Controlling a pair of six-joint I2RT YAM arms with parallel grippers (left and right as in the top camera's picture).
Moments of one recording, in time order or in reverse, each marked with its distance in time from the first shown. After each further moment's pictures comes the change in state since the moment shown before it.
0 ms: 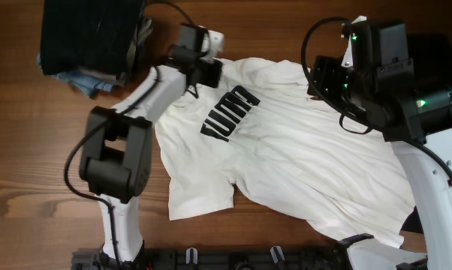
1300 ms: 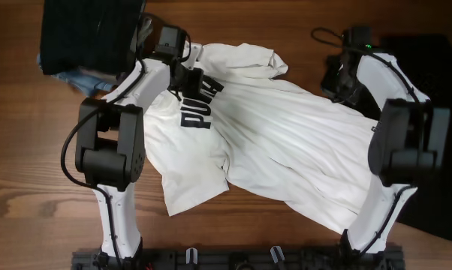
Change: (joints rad) left arm 0.110 0.076 0.056 -0.227 0.009 0.003; right arm -0.336 0.763 -0.105 0.356 -0.077 0.082
